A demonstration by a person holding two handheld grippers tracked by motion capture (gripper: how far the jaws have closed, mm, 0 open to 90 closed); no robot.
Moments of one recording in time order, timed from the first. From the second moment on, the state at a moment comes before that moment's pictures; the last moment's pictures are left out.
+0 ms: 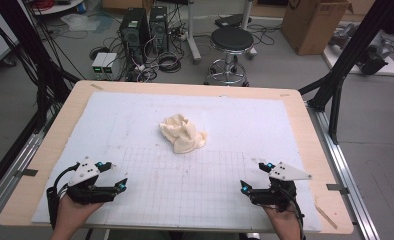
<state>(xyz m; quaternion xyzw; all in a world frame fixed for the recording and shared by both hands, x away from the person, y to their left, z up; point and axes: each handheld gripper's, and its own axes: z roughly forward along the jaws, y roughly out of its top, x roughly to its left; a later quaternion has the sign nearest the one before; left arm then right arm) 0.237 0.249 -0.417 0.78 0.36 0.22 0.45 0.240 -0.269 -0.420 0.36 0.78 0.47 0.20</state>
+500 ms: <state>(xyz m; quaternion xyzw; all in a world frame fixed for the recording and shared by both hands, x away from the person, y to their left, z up) 0.240 0.248 -0.420 0.79 0.36 0.22 0.45 0.239 -0.269 -0.420 0.36 0.78 0.47 0.20</state>
